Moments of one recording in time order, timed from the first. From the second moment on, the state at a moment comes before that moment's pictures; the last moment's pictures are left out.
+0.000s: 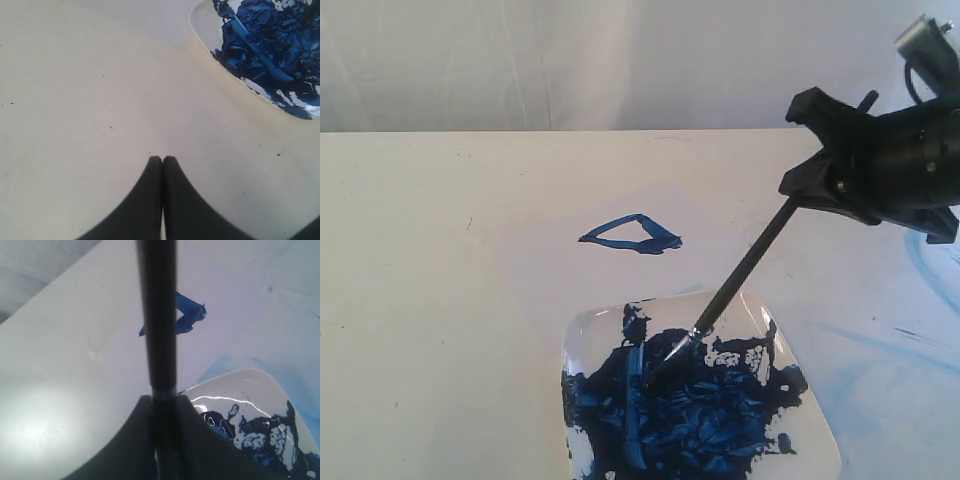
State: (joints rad) left arm -0.06 0.41 -0.46 -0.47 1.01 0.64; right arm 0.31 1.26 -0.87 0.78 0.55 -0.05
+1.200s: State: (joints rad) left arm -0.06 0.41 -0.43 -0.49 0.94 0.66; right arm 0.19 1.65 -1.07 0.75 0.85 -0.17
